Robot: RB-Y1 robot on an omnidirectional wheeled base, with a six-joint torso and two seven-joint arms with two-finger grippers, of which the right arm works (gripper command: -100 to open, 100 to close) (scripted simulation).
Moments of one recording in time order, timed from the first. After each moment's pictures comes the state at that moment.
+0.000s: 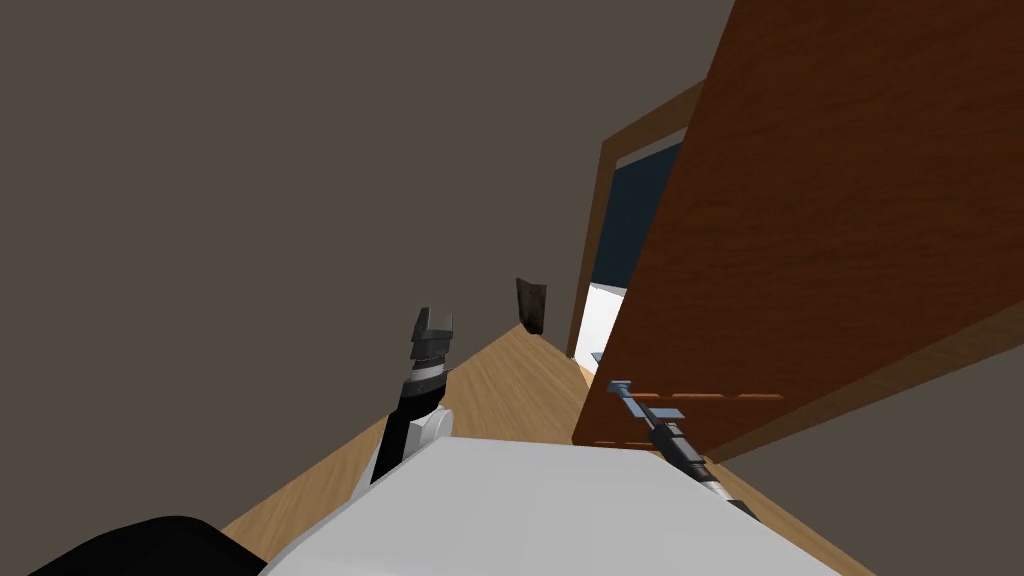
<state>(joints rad) 0.20 -0.45 -0.05 -0.57 0.09 -1.23 -0.49</state>
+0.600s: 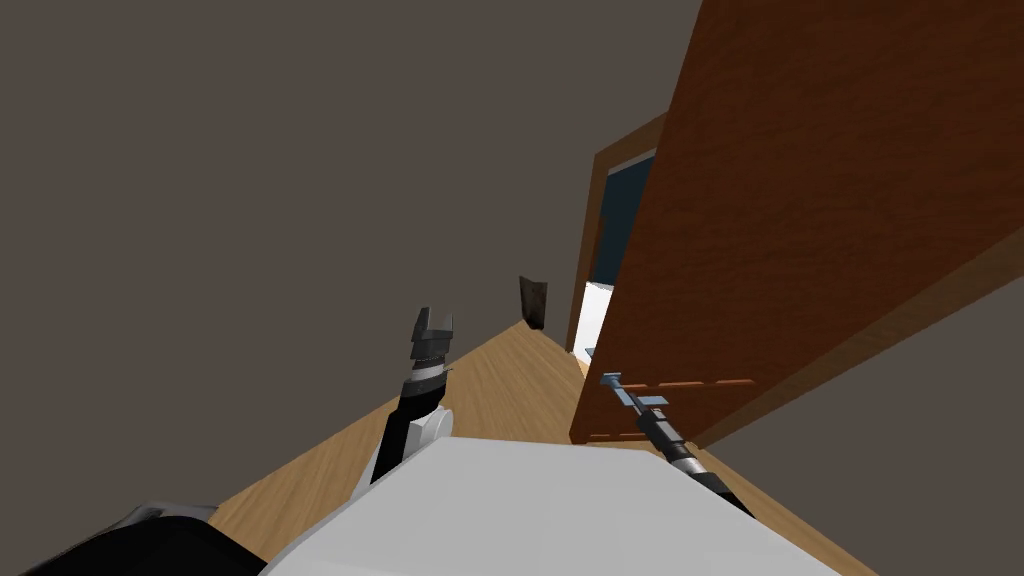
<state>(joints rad) 0.12 -0.46 0.06 -0.53 0.01 -1.20 -0.46</state>
